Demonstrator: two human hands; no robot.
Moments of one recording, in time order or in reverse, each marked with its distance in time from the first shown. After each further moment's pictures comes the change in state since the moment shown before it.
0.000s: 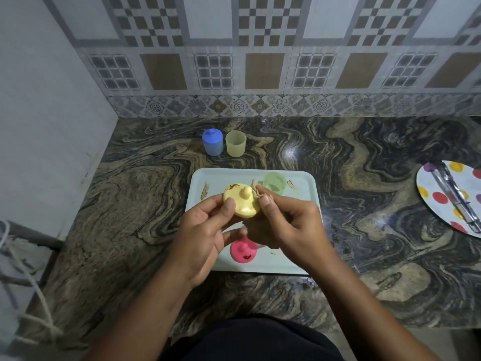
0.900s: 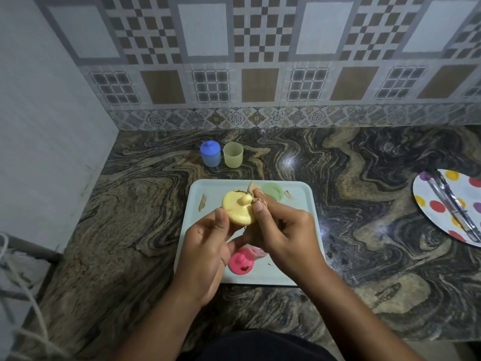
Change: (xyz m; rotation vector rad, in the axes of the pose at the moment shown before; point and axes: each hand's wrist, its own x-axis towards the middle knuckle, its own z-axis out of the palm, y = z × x) left_hand -0.006 -0.009 0.020 -0.024 0.012 0.154; right_hand 0.004 -0.001 0.005 -0.065 0.052 -0.074
